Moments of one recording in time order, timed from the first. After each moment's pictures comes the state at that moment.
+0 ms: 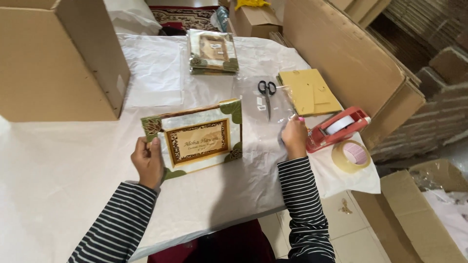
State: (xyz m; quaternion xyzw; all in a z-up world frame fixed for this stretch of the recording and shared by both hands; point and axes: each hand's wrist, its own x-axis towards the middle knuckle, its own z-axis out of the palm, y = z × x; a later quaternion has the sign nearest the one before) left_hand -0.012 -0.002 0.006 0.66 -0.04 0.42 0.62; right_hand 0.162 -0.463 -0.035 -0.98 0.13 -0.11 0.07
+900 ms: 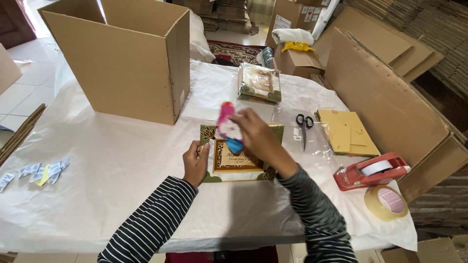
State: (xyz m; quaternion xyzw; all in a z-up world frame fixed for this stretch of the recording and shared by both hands) left_hand -0.006 0.003 0.010 0.68 -0.05 0.38 0.62; right_hand 0.035 -0.191 0.180 -0.79 -0.49 -0.25 0.26
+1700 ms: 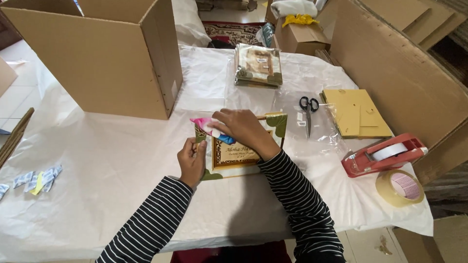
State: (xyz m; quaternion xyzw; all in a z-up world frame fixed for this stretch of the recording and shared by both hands) left_hand -0.021 -0.004 0.030 0.68 -0.04 0.39 0.62; right_hand 0.058 -0.161 0.173 -0.87 -0.47 -0.07 0.13
